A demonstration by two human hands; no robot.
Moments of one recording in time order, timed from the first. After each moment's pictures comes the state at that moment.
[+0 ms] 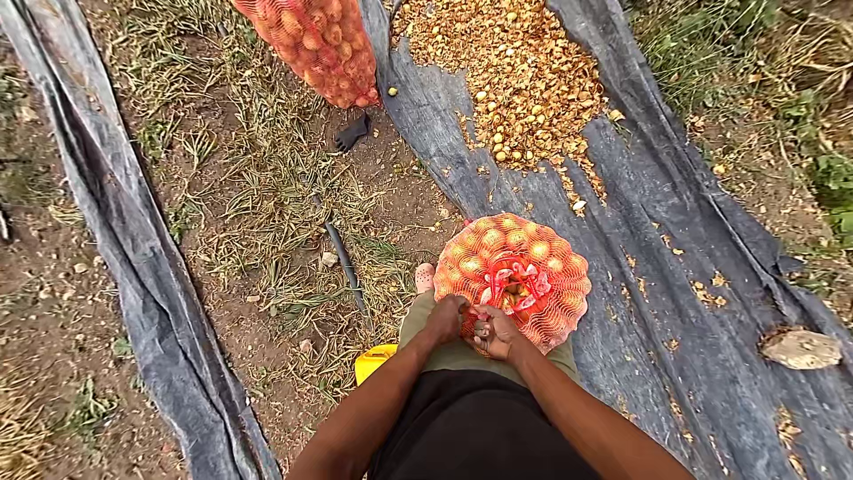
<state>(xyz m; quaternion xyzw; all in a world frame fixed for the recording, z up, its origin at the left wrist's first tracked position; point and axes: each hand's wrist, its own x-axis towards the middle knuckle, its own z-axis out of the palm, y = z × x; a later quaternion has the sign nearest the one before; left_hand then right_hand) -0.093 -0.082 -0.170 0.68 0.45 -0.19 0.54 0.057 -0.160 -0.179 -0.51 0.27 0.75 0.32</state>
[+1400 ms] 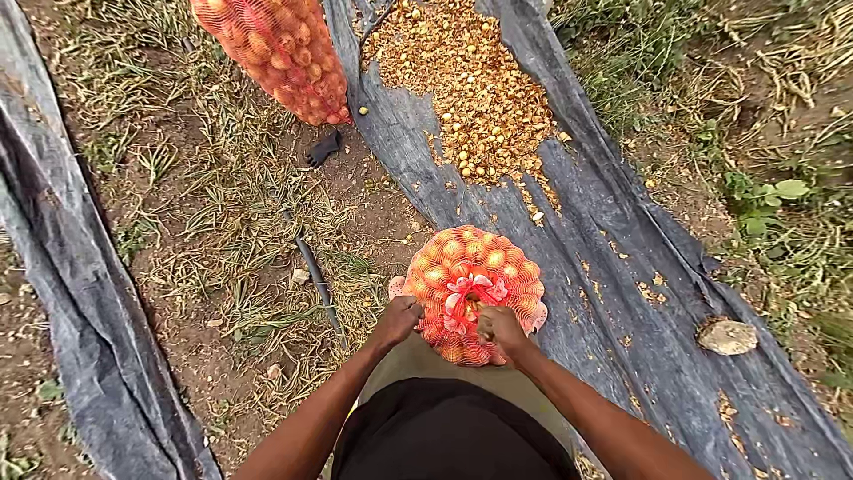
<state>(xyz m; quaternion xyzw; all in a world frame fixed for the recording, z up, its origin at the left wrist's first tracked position) -0.096 -0.055 -0.094 0.56 0.54 -0.08 0.62 0.123 -0.179 -0.111 -0.64 -0.17 0.67 0.33</state>
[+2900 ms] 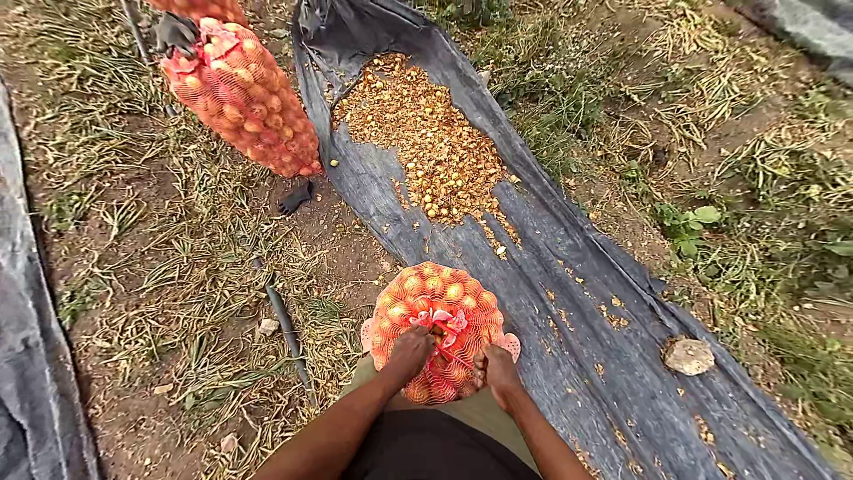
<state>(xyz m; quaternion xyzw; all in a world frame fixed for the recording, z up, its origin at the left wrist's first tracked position) 0.027 -0.087 -0.150 0.85 0.32 -0.20 0.37 0.203 -0.225 -0.124 -0.69 -0.05 0.58 0.43</state>
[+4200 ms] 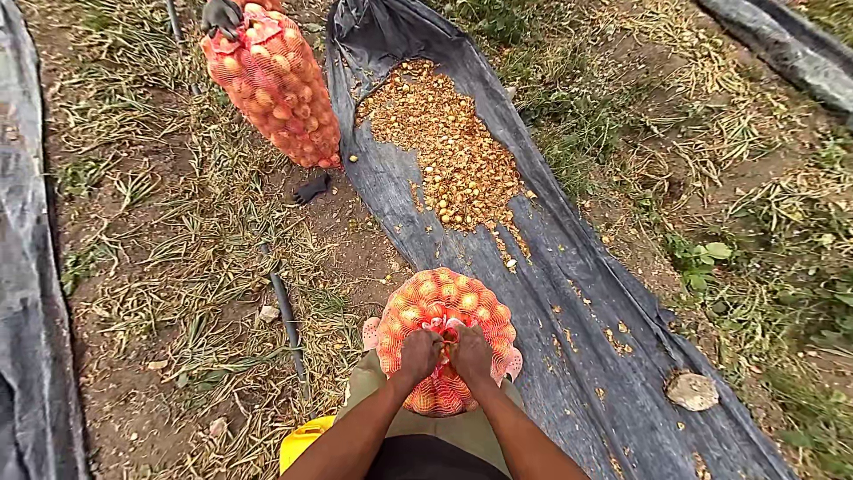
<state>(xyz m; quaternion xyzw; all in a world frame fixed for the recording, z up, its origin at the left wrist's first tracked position) 0.007 -0.083 -0.153 0.73 0.47 -0.18 0.46 0.138 -0.142 -0.144 -0.81 -0.47 0.33 -0.08</state>
